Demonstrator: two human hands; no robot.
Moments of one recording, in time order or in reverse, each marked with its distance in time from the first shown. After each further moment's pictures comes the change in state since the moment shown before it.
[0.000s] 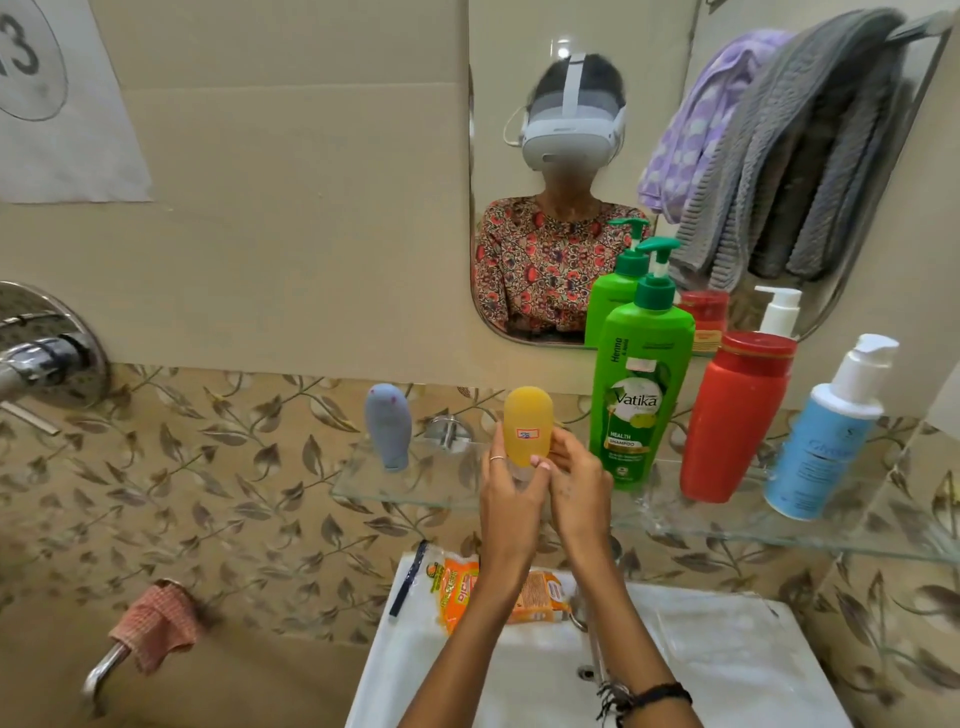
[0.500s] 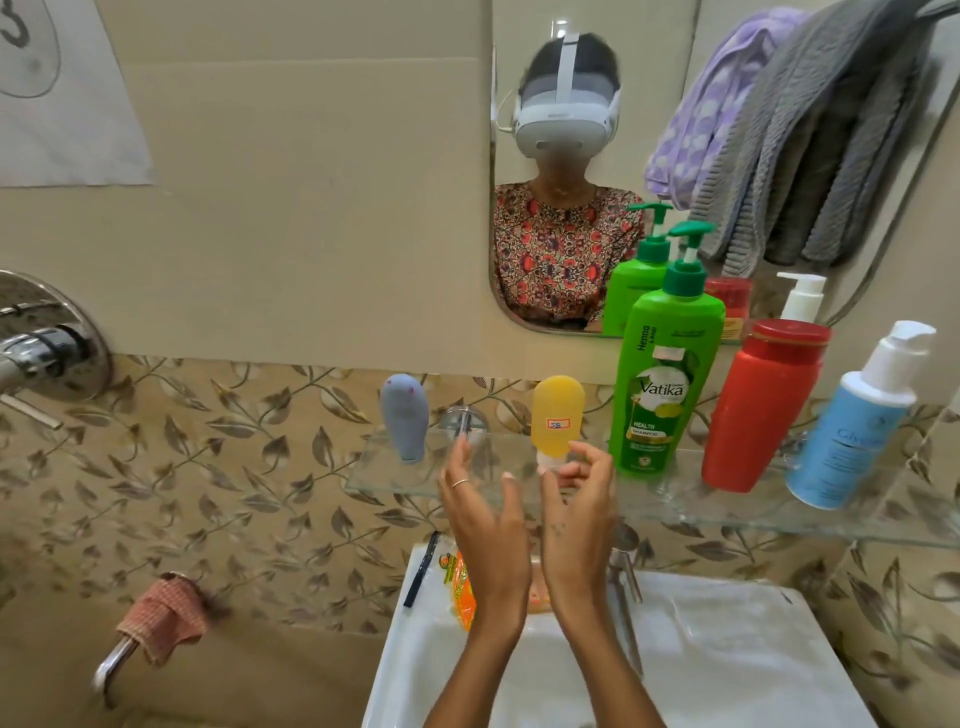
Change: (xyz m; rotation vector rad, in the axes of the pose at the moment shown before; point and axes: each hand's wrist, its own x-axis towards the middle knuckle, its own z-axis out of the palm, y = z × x) left_hand -0.022 -0.013 -0.028 -0.080 0.347 0.138; right_hand -0.048 -0.010 0.028 0.000 0.297 -0.019
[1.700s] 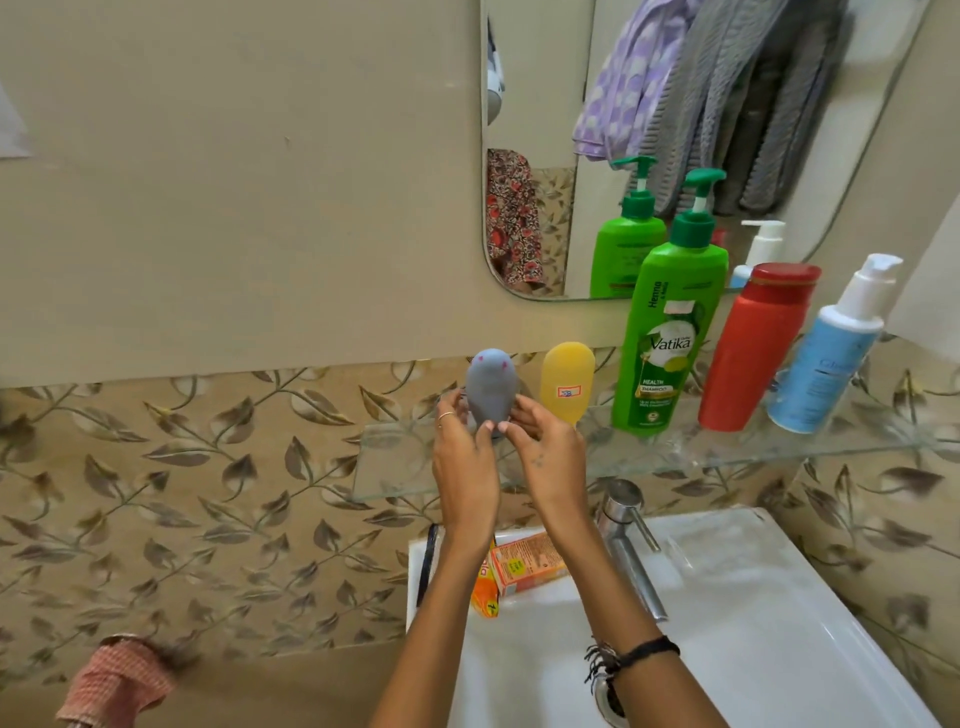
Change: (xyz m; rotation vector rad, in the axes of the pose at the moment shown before) left_hand 0.080 -0.015 -0.019 0.183 -0.322 -0.037; right_hand 0.019 -0.009 0.051 -0.055 -0.185 0.056
